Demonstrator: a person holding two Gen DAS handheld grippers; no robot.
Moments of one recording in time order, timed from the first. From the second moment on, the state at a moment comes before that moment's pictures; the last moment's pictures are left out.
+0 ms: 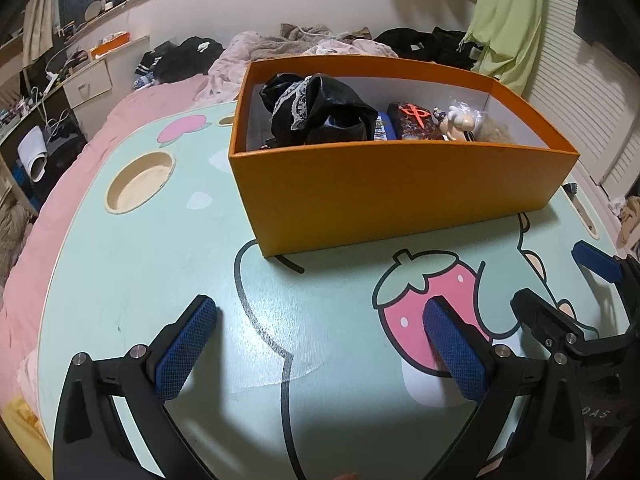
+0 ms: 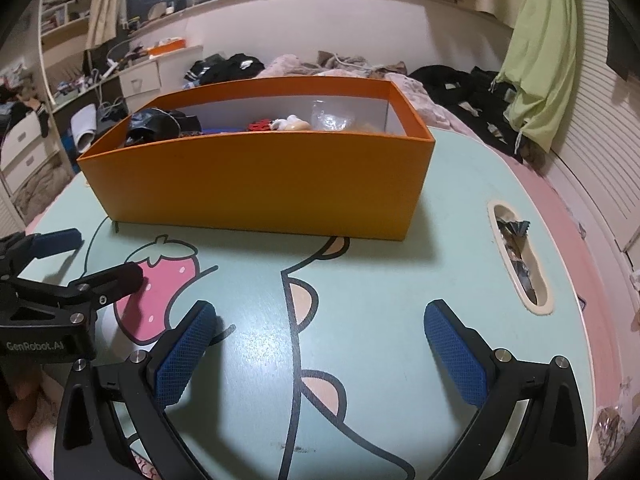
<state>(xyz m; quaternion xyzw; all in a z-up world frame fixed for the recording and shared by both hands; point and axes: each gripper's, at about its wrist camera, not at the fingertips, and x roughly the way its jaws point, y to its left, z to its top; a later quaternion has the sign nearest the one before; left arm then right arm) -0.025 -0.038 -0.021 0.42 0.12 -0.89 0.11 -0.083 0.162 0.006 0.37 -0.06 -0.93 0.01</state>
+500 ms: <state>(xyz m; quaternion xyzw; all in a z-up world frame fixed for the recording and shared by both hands) -0.033 -0.045 -0.020 0.43 0.12 -0.89 0.11 -0.089 0.159 0.008 0.37 -0.05 -0.93 0.02</state>
